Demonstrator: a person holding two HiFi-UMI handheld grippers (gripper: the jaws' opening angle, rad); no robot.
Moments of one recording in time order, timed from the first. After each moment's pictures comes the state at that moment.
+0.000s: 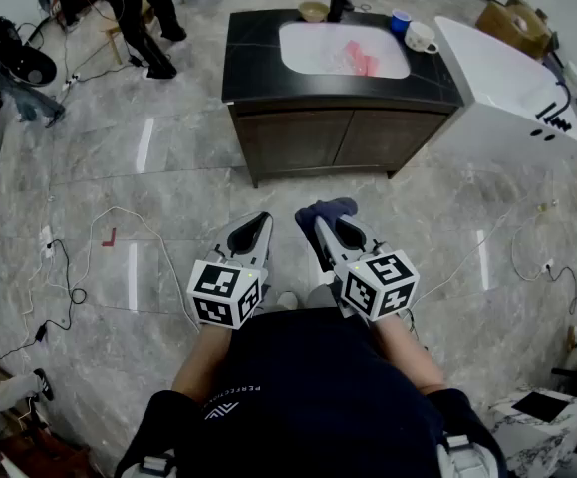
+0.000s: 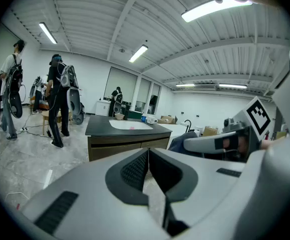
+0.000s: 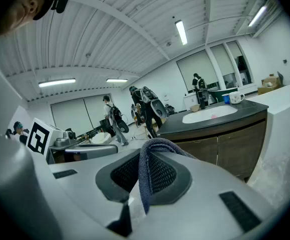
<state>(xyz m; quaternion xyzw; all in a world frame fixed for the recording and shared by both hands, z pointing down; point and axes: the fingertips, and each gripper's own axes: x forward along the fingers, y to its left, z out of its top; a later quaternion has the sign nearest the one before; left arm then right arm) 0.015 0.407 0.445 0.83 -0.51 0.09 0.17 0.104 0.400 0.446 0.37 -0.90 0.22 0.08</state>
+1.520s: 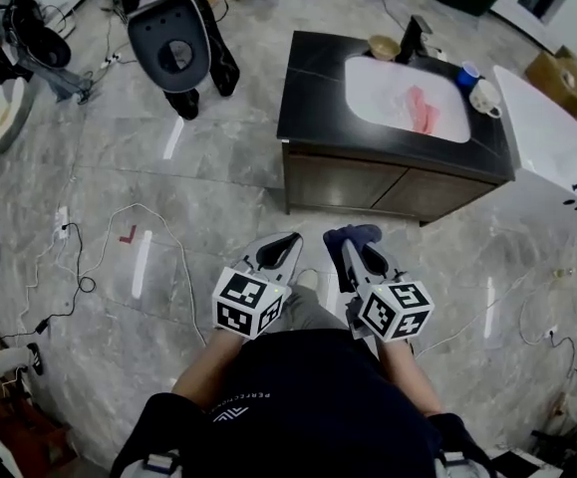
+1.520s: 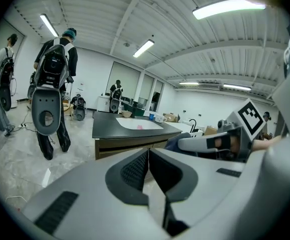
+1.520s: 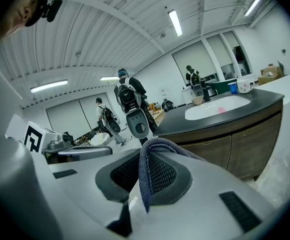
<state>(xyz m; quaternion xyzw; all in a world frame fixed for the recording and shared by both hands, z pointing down) -0.042 0.309 0.467 0.83 -0.51 0.10 0.20 0.047 0.289 0.473 0.37 -0.89 0.27 0.09</state>
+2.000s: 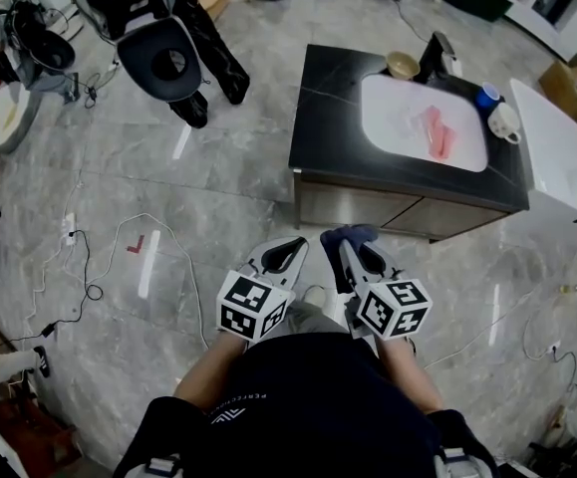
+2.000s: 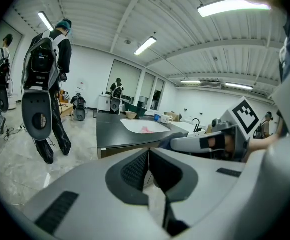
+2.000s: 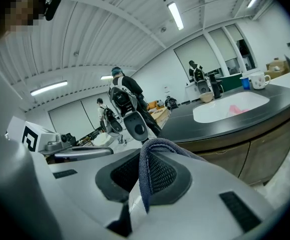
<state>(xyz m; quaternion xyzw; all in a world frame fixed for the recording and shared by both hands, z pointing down) -0.075 0.237 0.463 0.83 -0.51 0.11 0.20 -0.004 0.211 0.473 0.34 -0.89 0.28 0.09</state>
